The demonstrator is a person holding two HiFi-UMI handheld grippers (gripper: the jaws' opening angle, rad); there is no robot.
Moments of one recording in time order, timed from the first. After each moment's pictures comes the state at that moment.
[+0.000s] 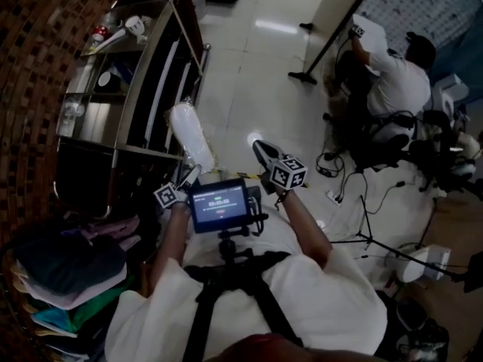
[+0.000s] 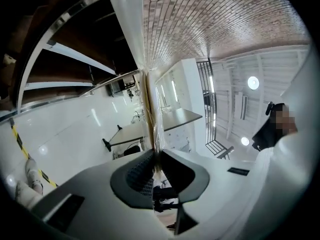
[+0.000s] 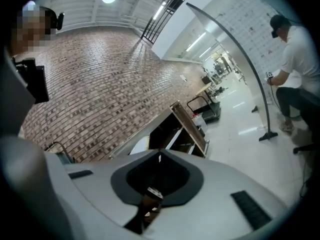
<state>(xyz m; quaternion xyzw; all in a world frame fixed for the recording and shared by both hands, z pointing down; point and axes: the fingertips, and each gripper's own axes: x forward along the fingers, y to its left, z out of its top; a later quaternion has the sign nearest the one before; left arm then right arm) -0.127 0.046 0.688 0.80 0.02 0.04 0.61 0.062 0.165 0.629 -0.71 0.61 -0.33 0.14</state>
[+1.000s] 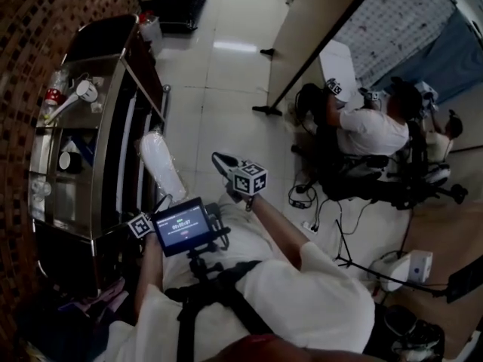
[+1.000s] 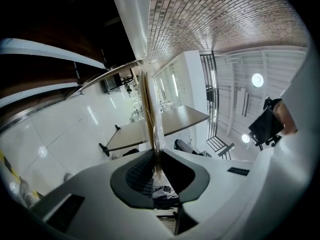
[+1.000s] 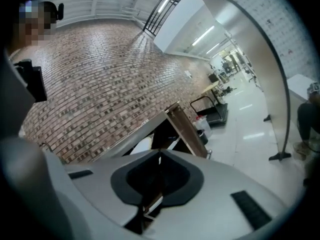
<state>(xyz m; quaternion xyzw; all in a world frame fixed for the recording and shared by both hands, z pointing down) 0.033 -0.077 0.700 0.79 0.05 0.06 0.61 0.239 -0.008 0.638 -0.69 0.64 -0.32 0.10</state>
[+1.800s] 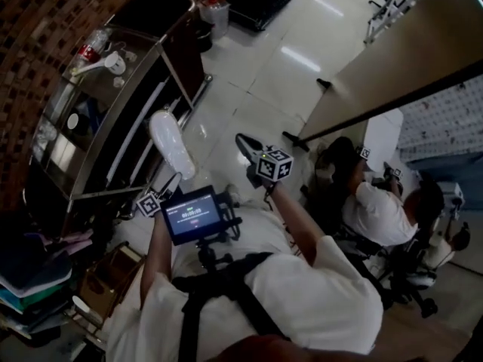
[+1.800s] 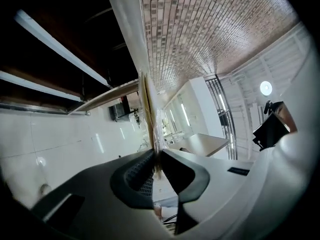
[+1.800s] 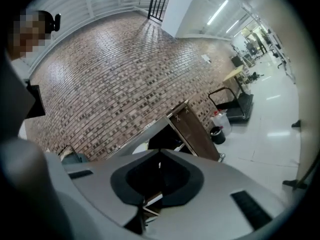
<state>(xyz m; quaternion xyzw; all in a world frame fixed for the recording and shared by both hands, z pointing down) 0.183 -0.081 0.675 0.79 -0.13 -0.08 0.60 0.429 -0.069 0.607 -0.56 0.74 -0.36 0.08</state>
